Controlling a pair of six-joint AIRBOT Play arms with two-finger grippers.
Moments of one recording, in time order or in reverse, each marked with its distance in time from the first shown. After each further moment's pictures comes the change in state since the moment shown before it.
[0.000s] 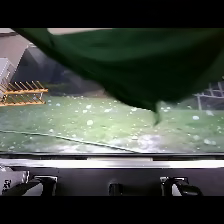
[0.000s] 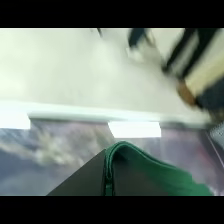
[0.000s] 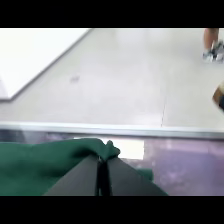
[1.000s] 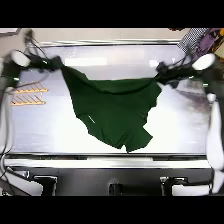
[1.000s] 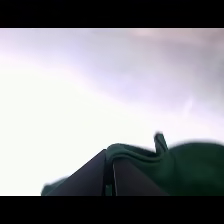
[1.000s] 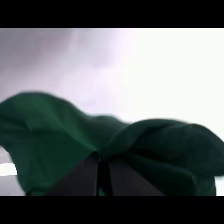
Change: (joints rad) left arm -0.113 -0.661 -0.110 0.071 0.069 -0.070; right arm 0.123 -0.897 0.010 -0.017 0.155 0.463
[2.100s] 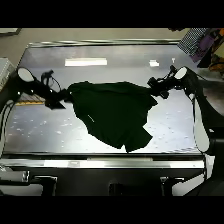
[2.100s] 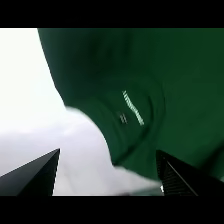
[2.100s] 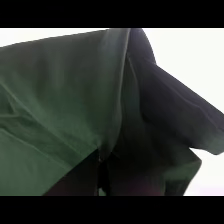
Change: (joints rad) left arm -0.017 0.272 -0.506 -0.170 -0.451 -0.058; right arm 0.023 -0.172 0.000 -0.079 0.015 0.047
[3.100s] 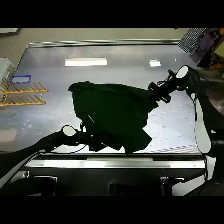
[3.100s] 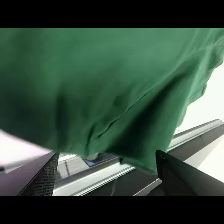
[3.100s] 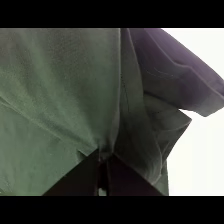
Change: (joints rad) left arm -0.575 0.139 -0.706 -0.742 0.692 0.023; right arm 0.000 0.019 0.000 -0.031 0.182 -0.007
